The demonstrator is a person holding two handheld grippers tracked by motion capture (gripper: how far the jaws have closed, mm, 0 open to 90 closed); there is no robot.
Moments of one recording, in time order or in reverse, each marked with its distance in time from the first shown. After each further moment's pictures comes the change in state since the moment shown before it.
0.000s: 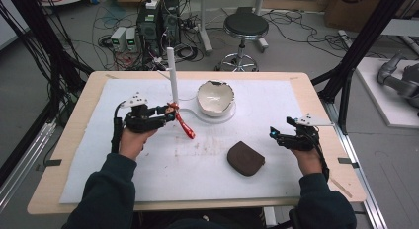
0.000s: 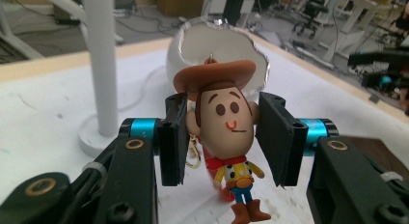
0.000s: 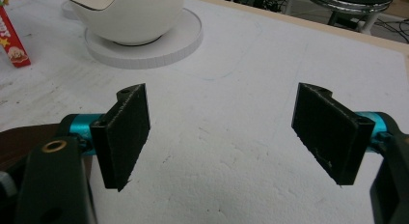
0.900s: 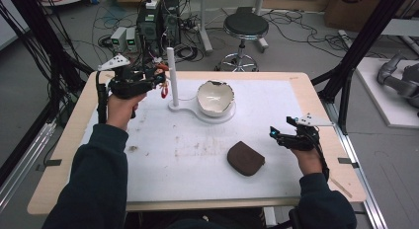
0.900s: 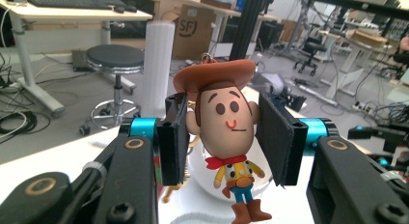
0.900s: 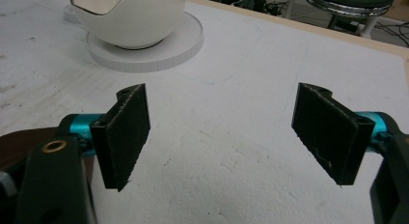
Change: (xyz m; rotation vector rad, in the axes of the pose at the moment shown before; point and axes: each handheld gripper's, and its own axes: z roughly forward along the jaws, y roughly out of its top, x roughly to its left) left arm 0.021 0.093 -0.018 -0.161 0.014 0.015; right arm 0.000 0.001 -0.001 -0.011 0.003 -0.002
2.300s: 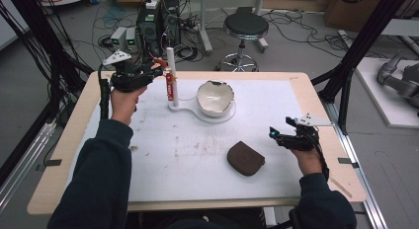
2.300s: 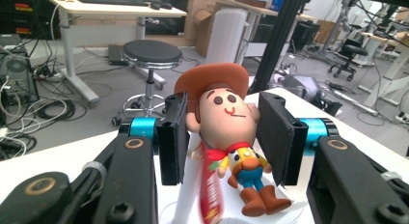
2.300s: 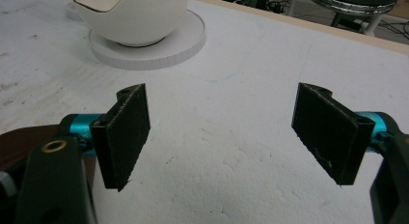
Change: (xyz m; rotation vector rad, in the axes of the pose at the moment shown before) left arm 0.023 -0.010 0.012 0.009 0.140 -0.018; right arm 0.000 -0.001 0.001 0.008 0.008 -0.001
